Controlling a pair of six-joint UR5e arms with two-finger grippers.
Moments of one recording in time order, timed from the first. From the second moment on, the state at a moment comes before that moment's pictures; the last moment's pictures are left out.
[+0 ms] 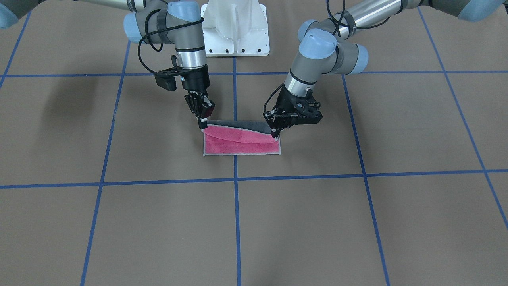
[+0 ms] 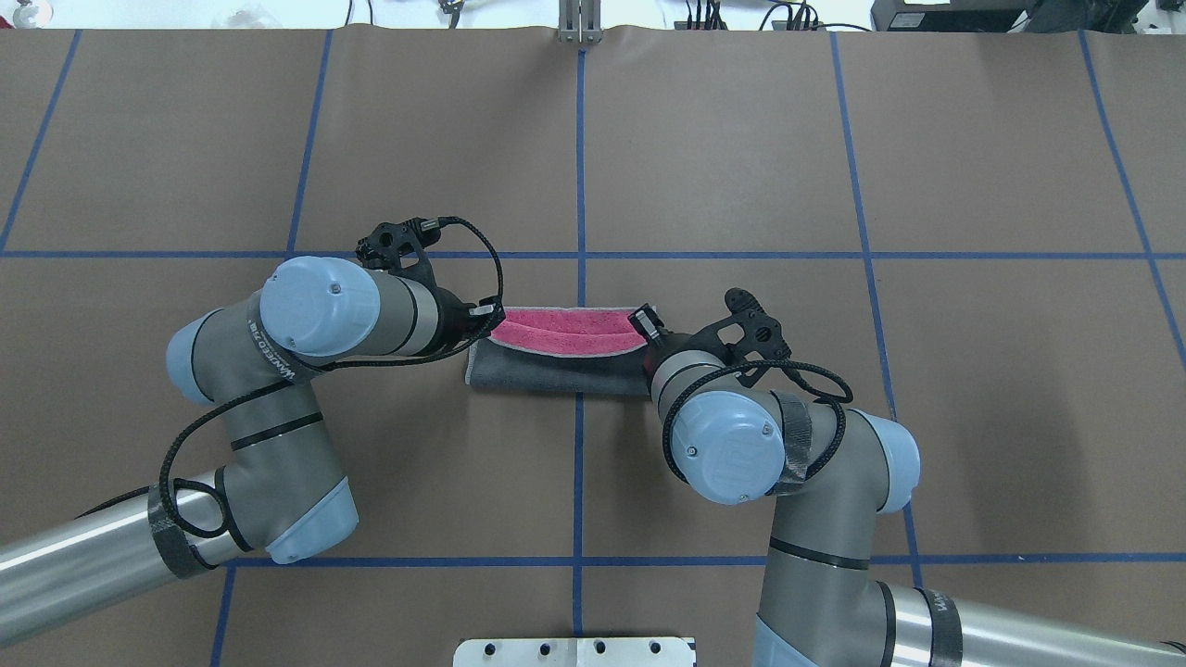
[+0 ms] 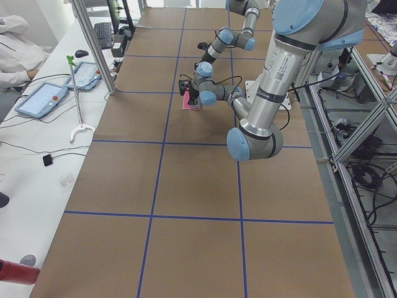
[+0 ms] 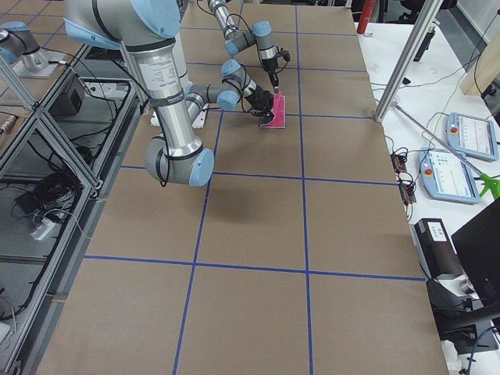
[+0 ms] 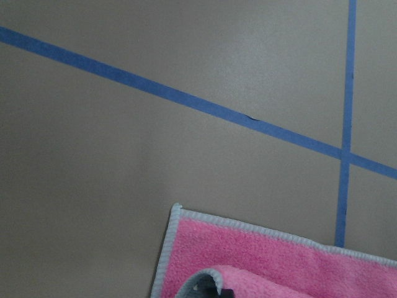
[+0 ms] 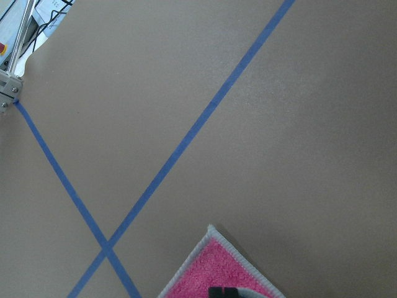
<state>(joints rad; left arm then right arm) -0.52 -2.09 -1.60 -2.12 -1.72 -1.55 0.31 -1.07 1.76 -1.32 1.18 2.25</state>
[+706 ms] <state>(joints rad) -0.52 -2.09 -1.58 -2.12 -1.72 -1.55 0.32 -1.07 1.74 -1.32 1.18 2.25</state>
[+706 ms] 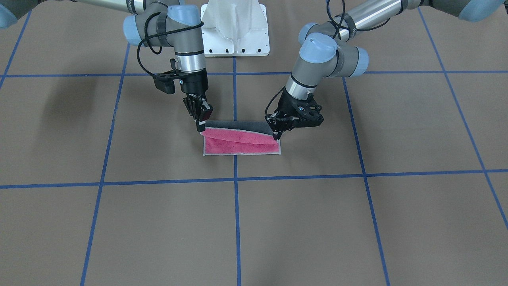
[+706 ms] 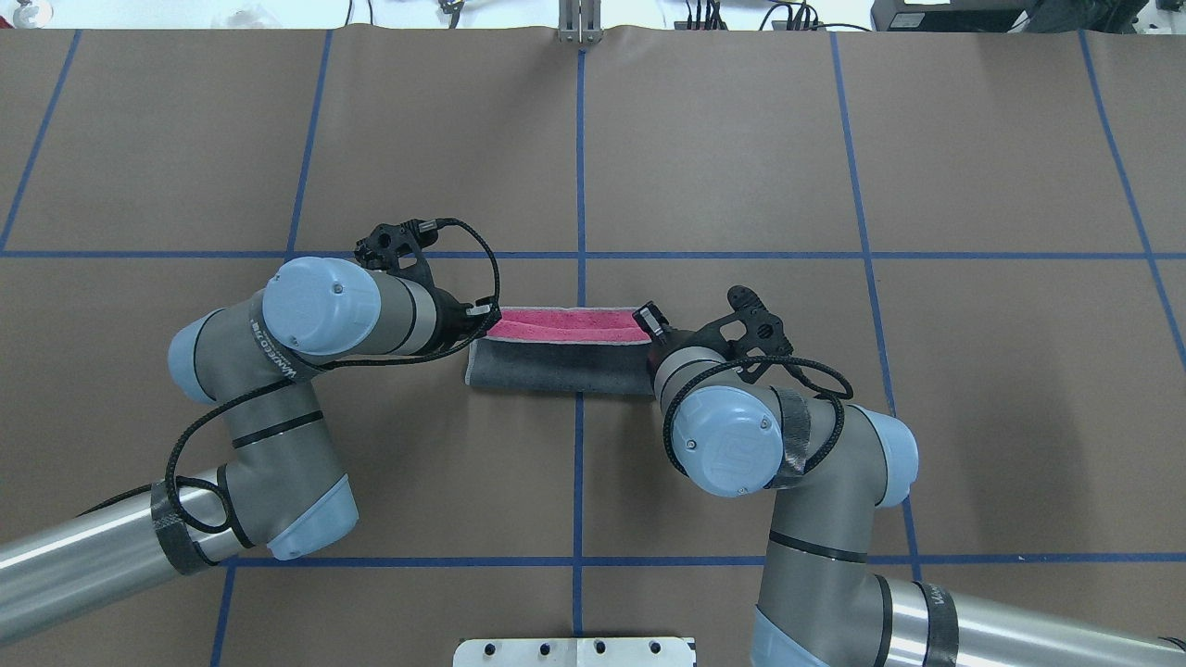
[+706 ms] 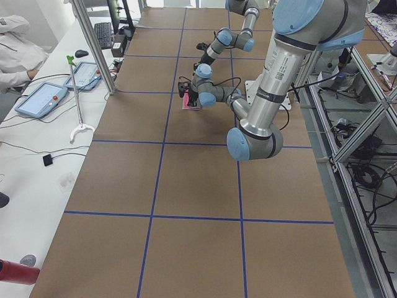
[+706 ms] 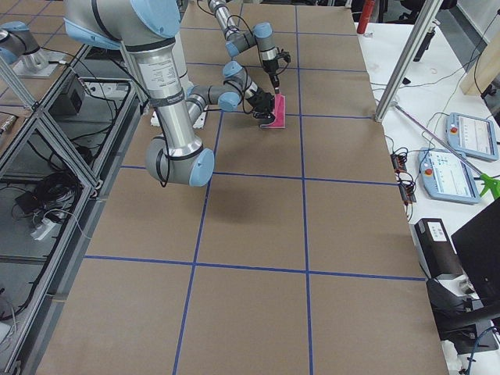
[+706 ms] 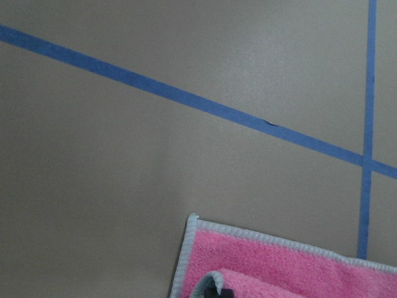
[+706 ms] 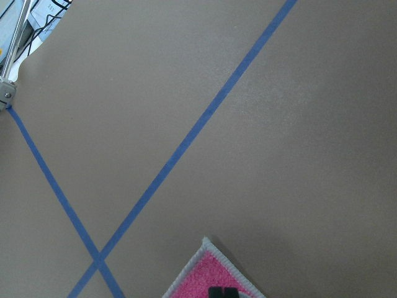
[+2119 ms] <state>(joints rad) -0.55 -2.10 -1.56 -2.12 -1.72 -1.48 0.37 -1.06 1.75 -1.31 1.26 2.10</state>
